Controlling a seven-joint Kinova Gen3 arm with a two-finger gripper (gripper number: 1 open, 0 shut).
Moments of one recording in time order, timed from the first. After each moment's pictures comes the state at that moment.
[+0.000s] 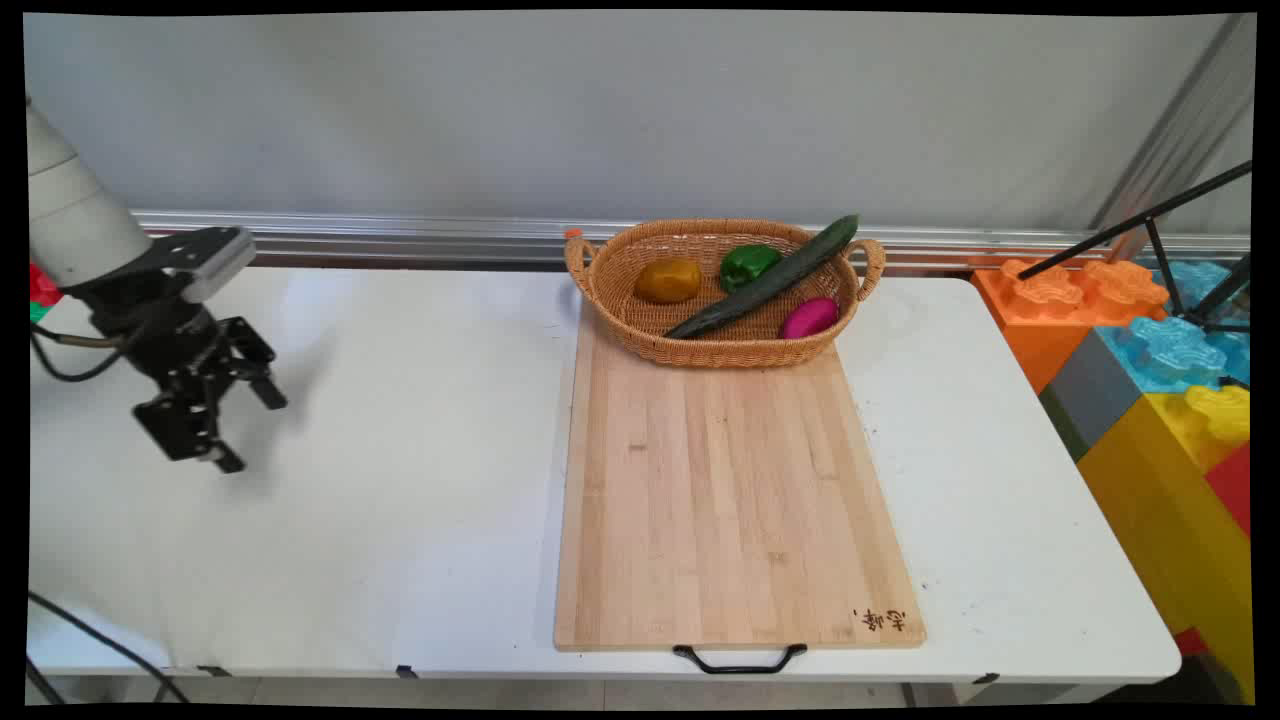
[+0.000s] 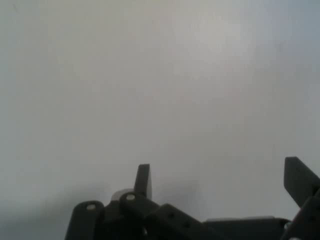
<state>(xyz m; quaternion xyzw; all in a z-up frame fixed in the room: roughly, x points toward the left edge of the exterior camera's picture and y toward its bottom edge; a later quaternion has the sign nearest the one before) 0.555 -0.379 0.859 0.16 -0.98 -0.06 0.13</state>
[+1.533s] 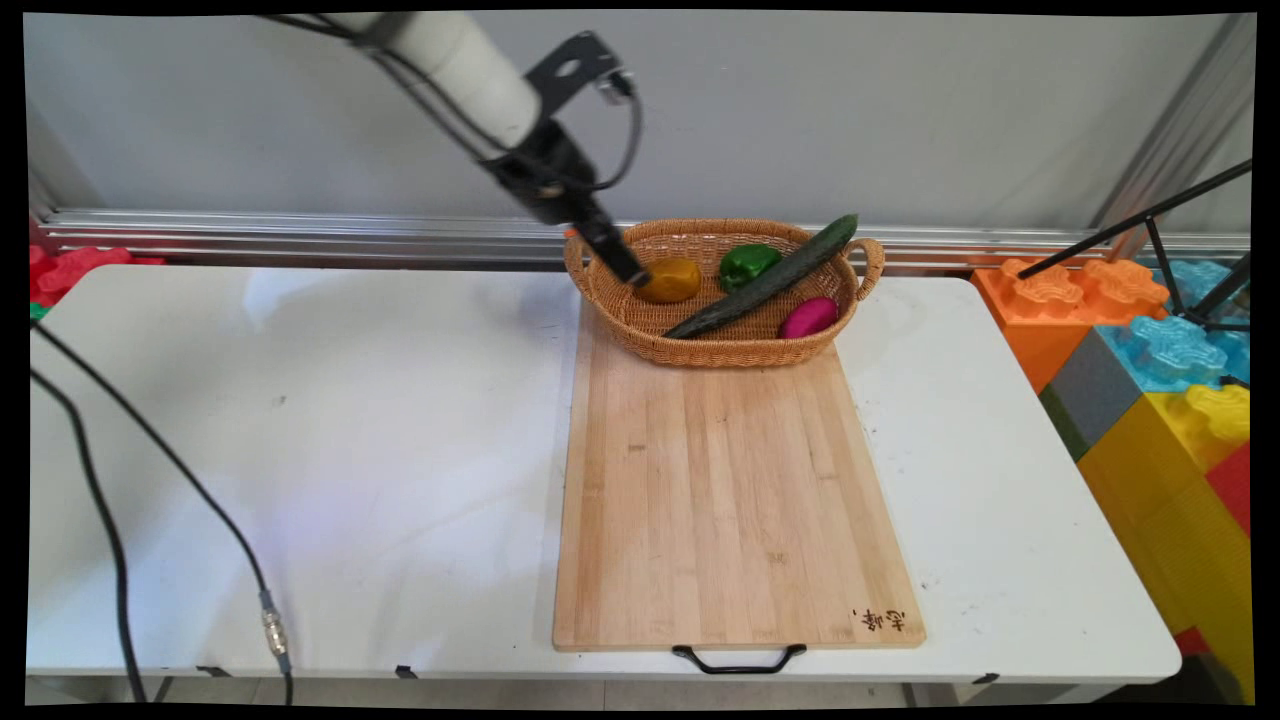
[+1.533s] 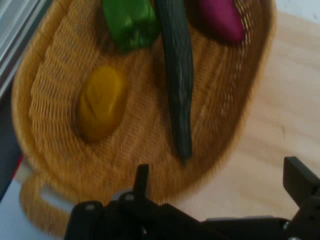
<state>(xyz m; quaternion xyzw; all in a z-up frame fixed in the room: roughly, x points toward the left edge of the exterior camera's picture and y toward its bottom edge) 0.276 -0.538 0.931 0.35 -0.90 0.12 0.24</state>
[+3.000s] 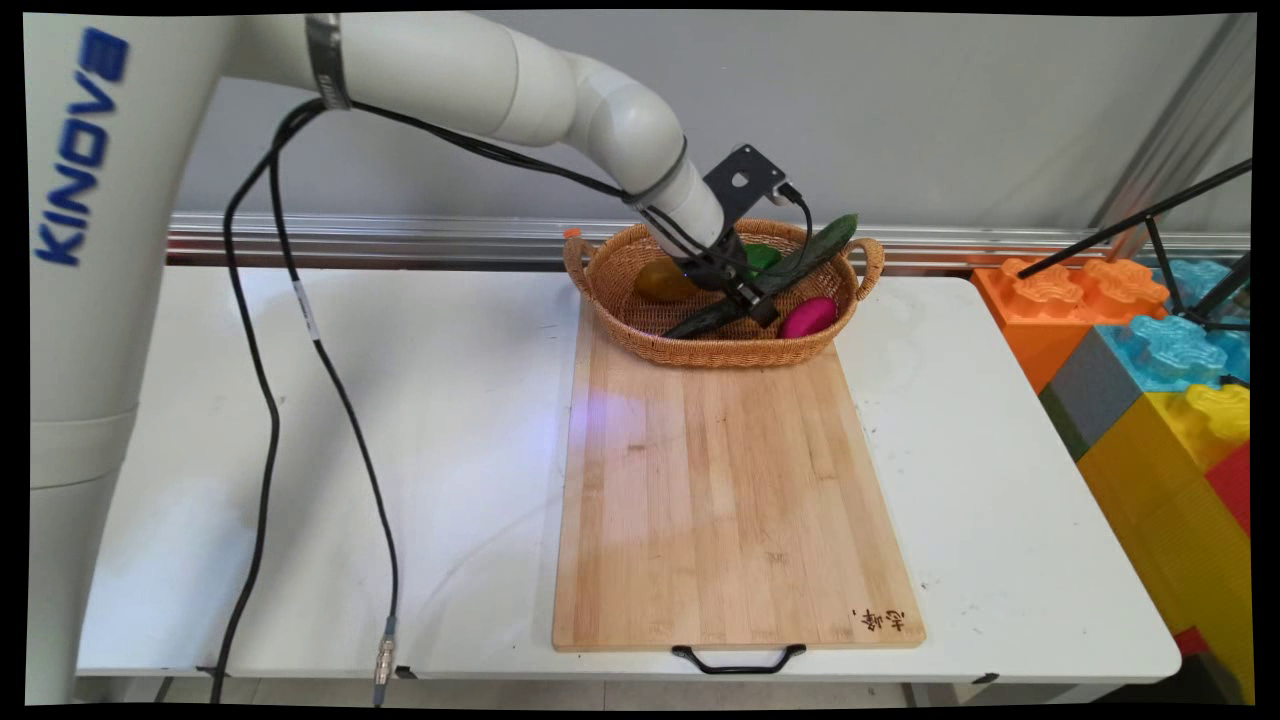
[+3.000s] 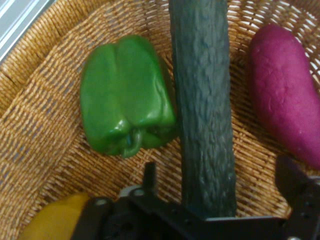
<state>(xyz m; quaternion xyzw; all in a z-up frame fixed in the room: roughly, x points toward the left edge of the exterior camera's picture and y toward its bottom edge) 0.143 -0.643 0.790 0.40 -0.87 0.17 0.24</state>
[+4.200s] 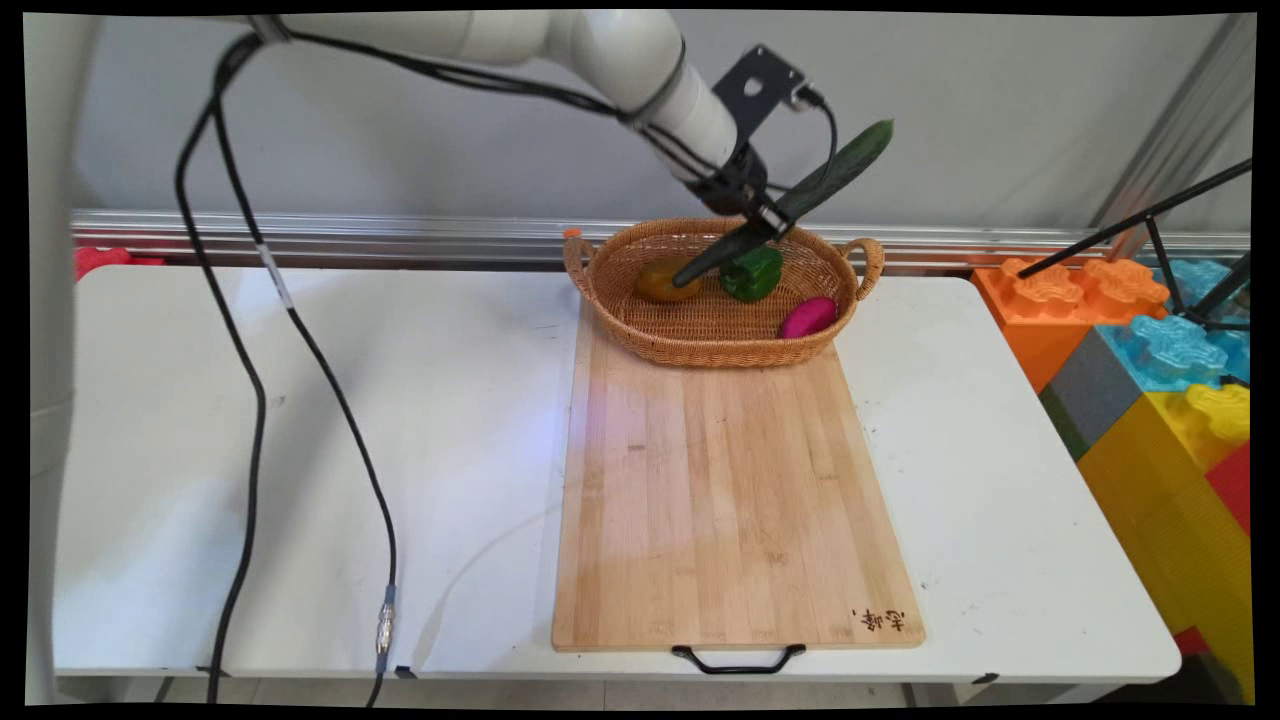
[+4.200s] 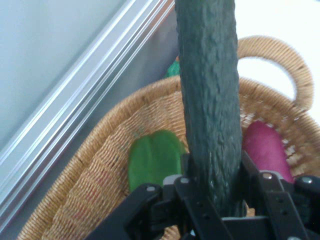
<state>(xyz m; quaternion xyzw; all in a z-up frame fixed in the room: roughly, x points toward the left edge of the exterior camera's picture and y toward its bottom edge) 0.143 -0.637 0.882 0.39 -0.85 0.21 0.29</state>
